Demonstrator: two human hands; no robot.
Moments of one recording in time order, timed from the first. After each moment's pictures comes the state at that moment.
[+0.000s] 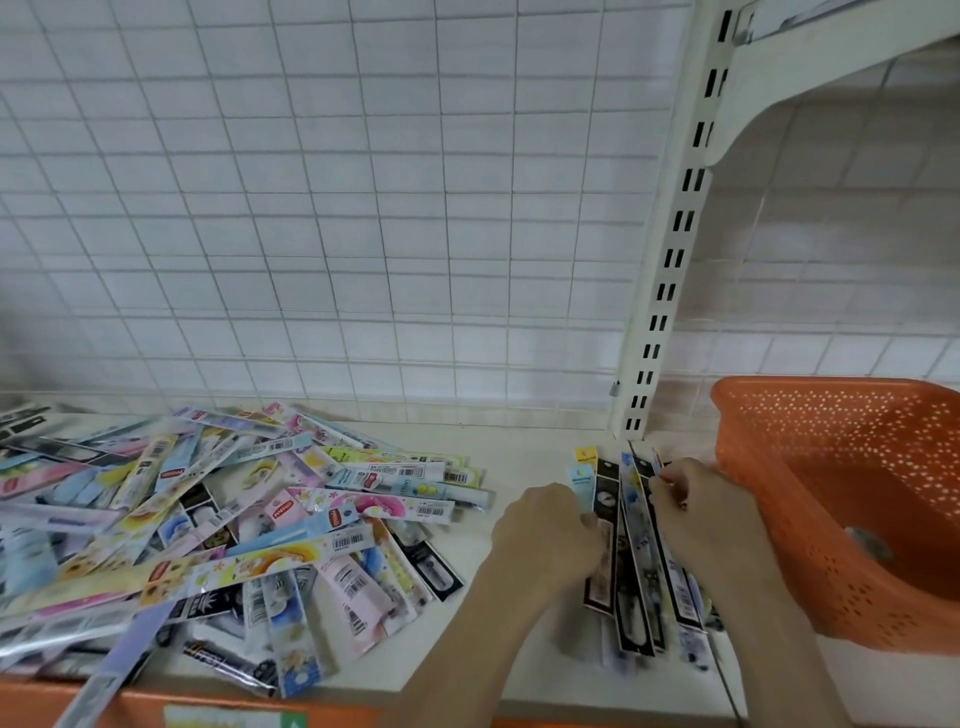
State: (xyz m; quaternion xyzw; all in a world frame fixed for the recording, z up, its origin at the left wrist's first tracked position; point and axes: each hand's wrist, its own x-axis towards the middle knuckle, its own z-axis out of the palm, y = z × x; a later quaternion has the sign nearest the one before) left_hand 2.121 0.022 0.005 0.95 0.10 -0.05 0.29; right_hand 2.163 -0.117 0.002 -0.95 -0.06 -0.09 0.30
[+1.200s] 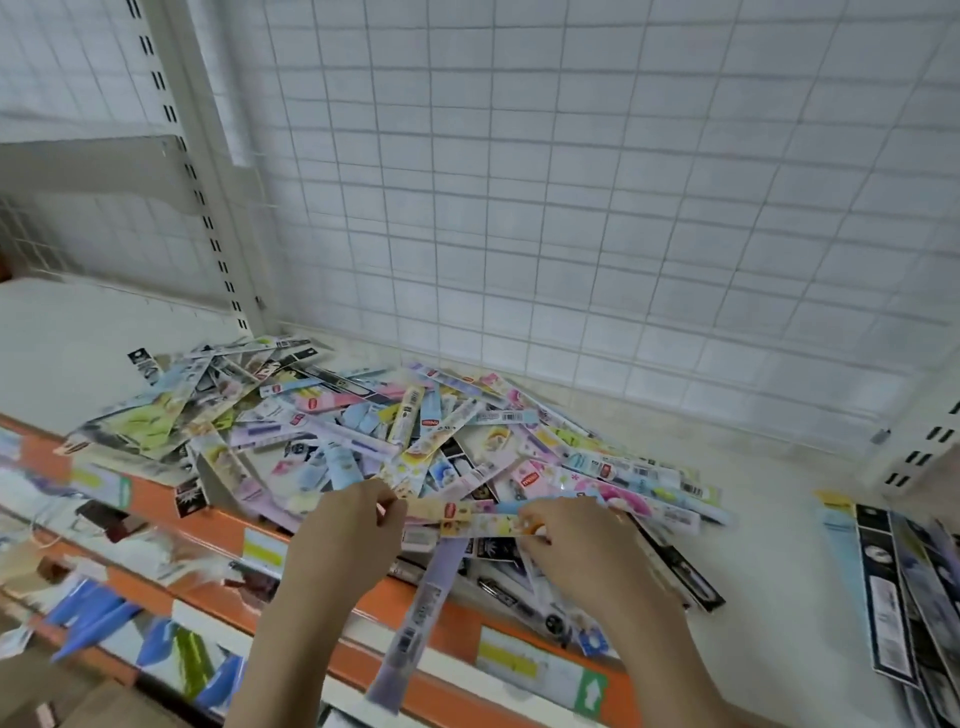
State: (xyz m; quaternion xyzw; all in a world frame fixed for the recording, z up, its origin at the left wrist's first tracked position) left_hand 1.923 0.310 0.006 0.90 0.34 0.12 0.24; right_hand 2.050 0.148 -0.002 -0.91 -0.40 0.06 0.13
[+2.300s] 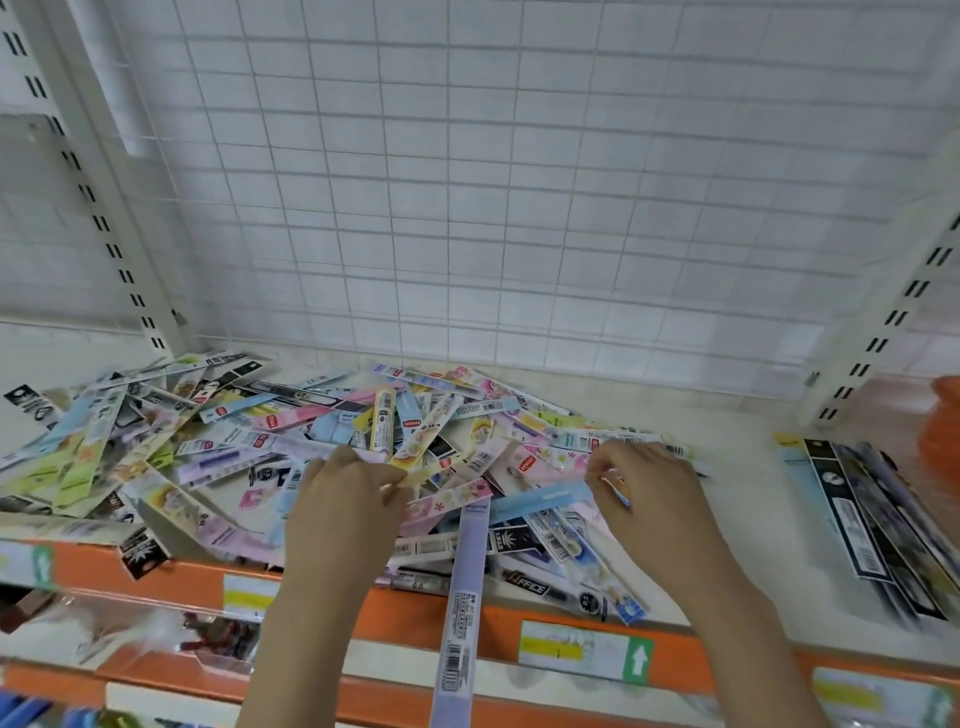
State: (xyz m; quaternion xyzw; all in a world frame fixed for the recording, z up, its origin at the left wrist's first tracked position) left_hand 1.940 0.348 0.001 0.94 0.25 0.18 0.17; right_hand 2.044 0.126 0.001 -0.93 -0.29 -0.13 0.19
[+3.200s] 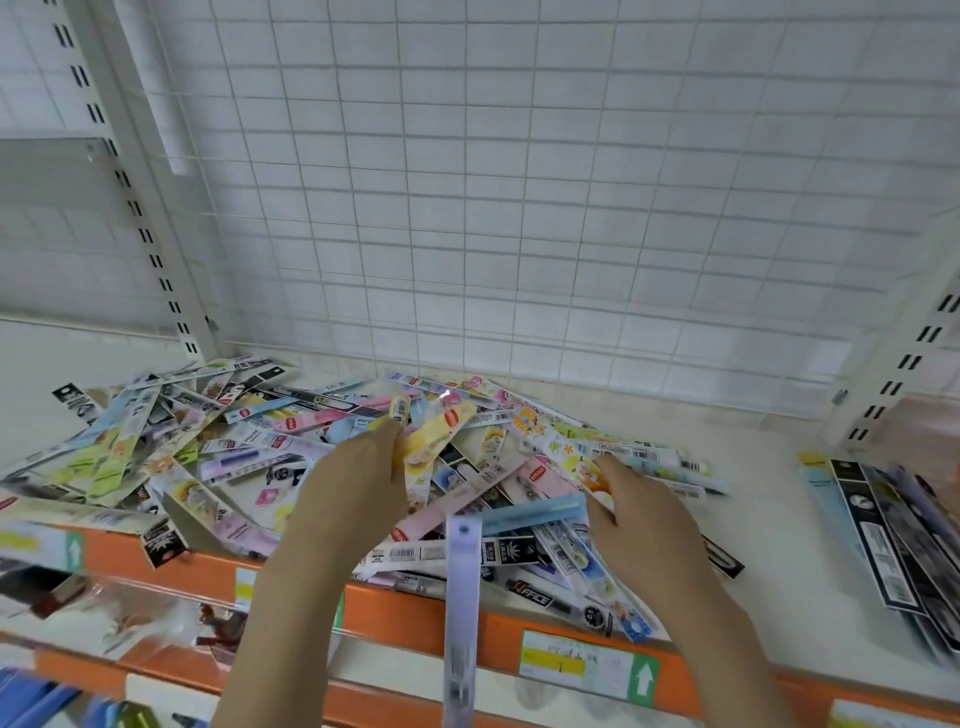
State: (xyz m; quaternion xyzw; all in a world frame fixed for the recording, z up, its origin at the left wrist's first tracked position) left_hand 1.949 0.357 0.016 0.95 0.19 0.19 0.16; right_hand 2.041 0.137 -0.004 -0.95 -0.26 -0.07 0.17
